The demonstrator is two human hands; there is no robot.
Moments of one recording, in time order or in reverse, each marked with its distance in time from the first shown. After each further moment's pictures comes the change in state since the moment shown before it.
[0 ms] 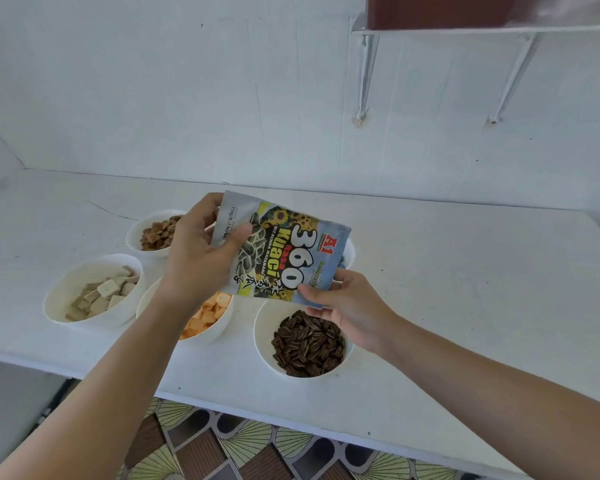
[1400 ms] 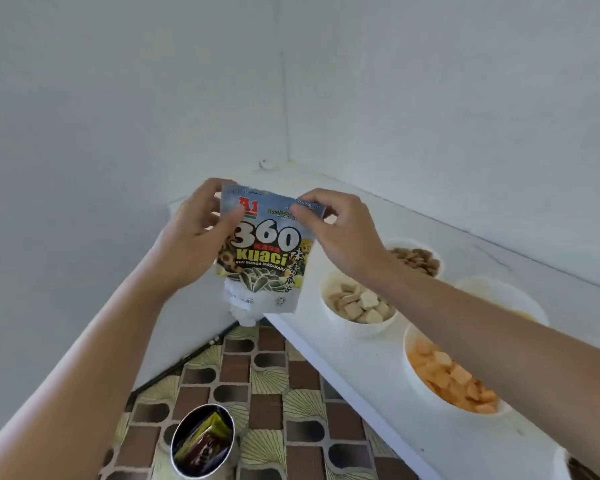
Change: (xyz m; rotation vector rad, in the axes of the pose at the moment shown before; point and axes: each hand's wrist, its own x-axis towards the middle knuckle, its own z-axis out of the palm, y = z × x) left_hand -0.088 0.007 -0.383 0.399 0.407 -0.166; right_hand 0.106 0.001 0.426 -0.708 -0.481 -0.731
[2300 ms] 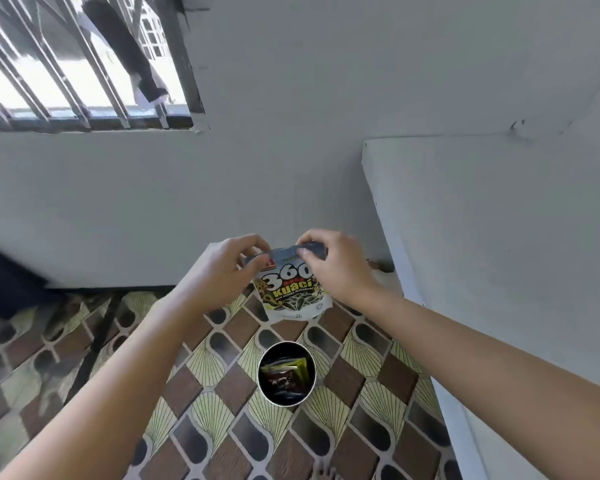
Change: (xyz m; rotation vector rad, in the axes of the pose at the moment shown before) left_hand -0.058 -0.240 -0.156 0.482 0.238 -0.683; right_hand 0.097 0.077 0.355 -0.065 -0.755 -0.134
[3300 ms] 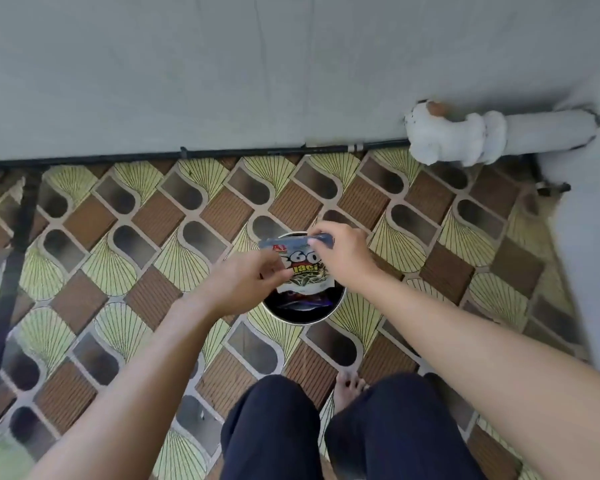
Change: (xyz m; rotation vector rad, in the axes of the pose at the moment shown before) left_hand 0.040 -0.342 0.350 0.081 -0.559 -0.190; right_hand -0.036 0.349 0.374 0.016 -0.240 0.434
